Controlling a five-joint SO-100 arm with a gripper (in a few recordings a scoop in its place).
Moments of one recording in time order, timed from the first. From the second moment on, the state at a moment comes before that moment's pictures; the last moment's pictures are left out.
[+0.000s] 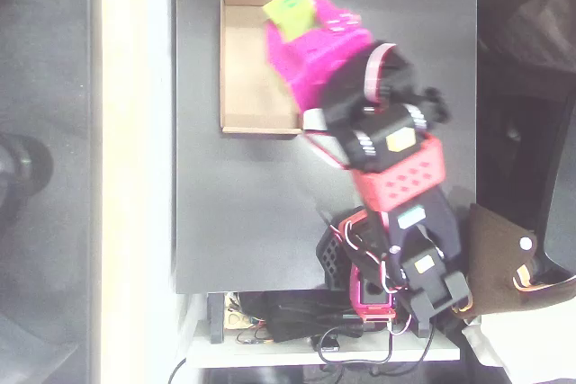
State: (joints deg) arm -32.8 107.1 73.2 79.5 87.8
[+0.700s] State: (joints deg) arm -35.9 79.3 73.3 79.5 87.7
